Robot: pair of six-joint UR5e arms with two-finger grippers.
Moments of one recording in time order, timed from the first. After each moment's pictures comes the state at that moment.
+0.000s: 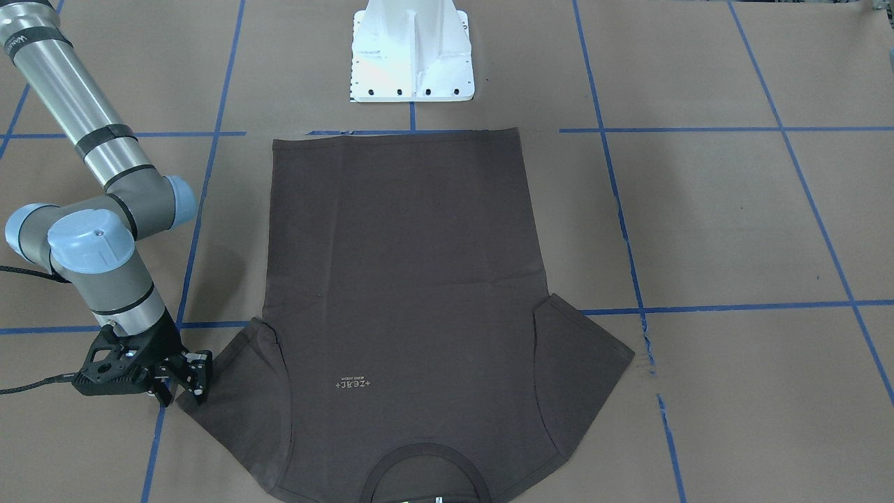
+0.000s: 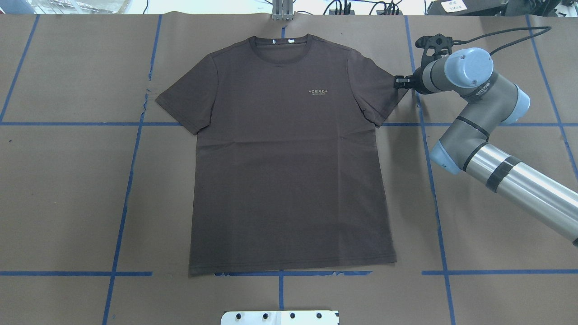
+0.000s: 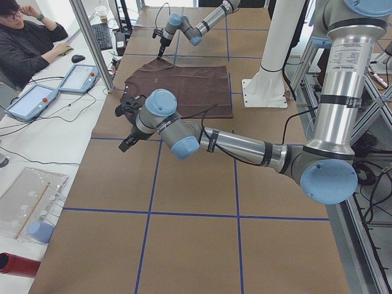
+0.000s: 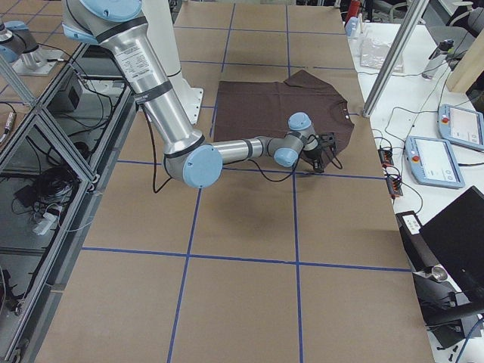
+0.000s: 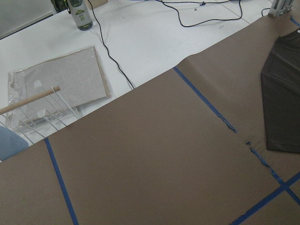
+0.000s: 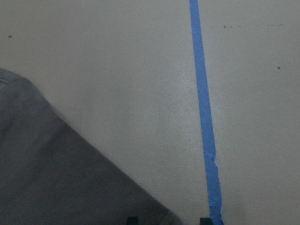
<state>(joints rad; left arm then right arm) -1.46 -1.68 -1.68 -2.26 -2.30 -0.14 0.87 -1.03 1.11 -0.75 1.75 1.02</state>
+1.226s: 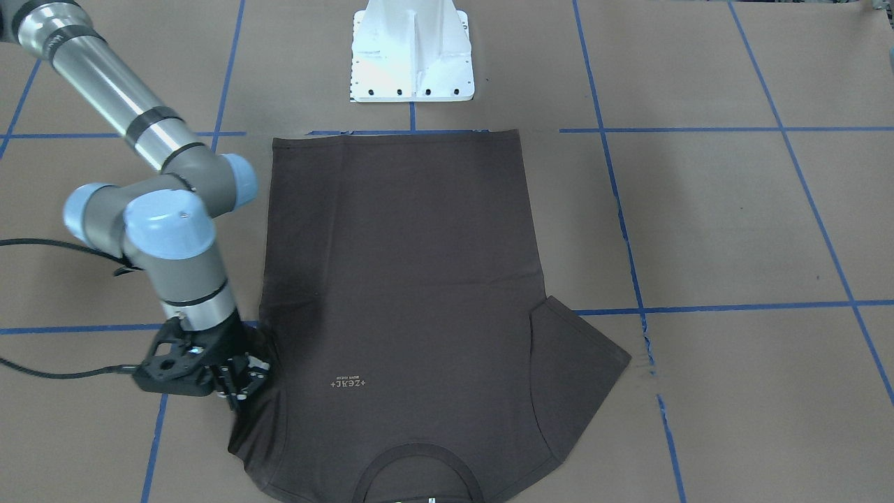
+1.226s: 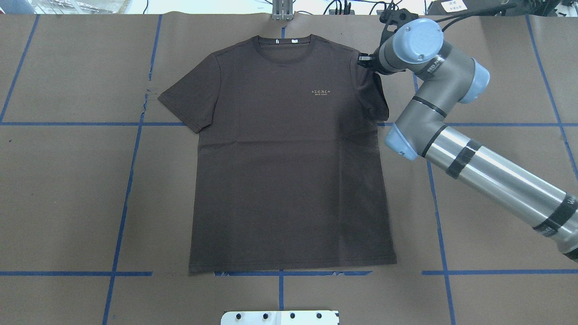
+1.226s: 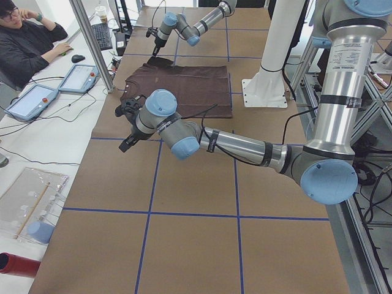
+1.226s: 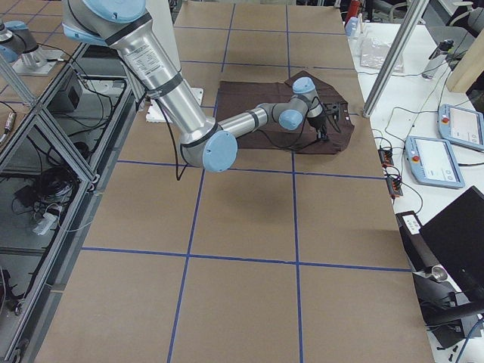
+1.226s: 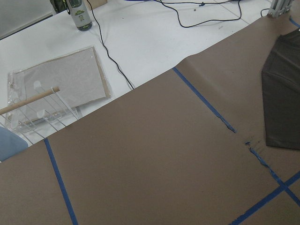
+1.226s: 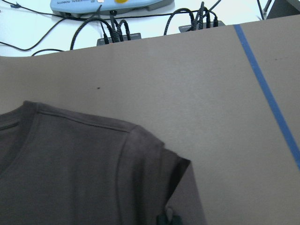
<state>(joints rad) -1.46 -1.68 -1.68 -2.26 -2.30 -0.14 0.81 -0.84 1.21 -1.07 1.64 1.21</state>
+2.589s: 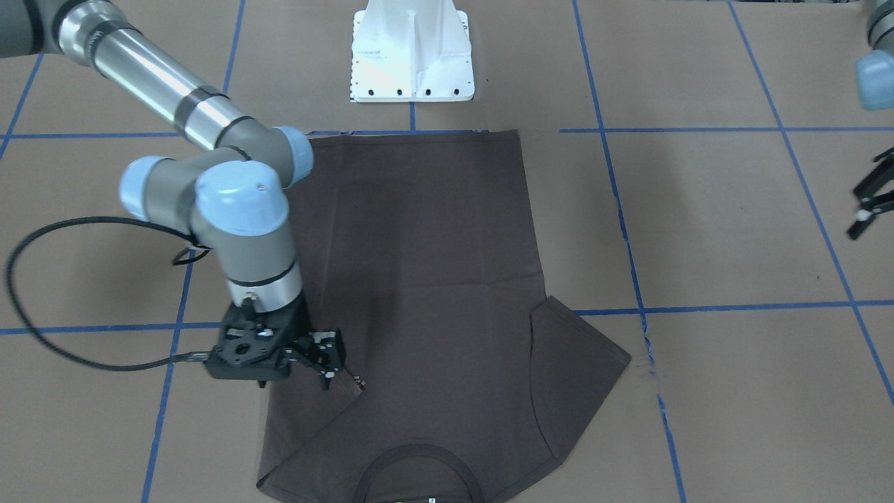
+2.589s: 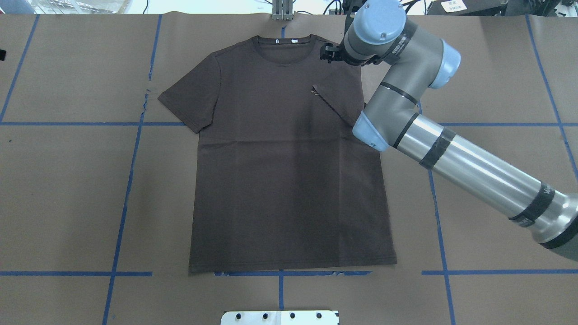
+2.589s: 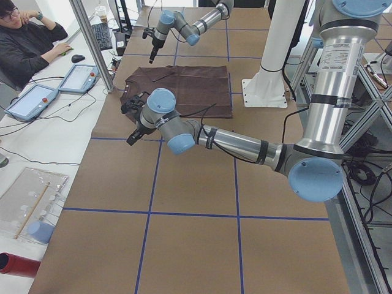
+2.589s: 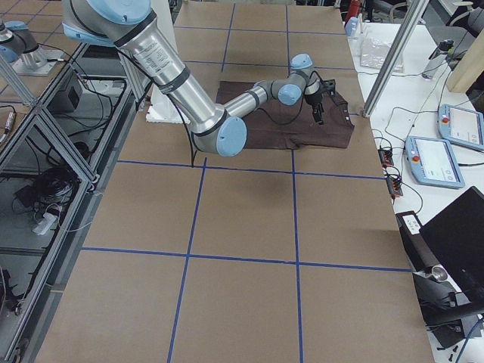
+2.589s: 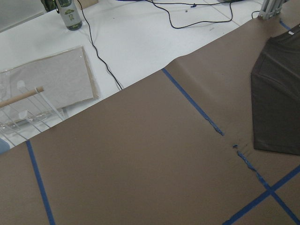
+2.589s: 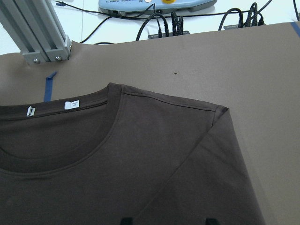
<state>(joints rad) -1.31 -1.73 -1.65 -2.32 -2.29 -0.35 0.85 -0.81 1.30 -1.21 1.79 1.05</state>
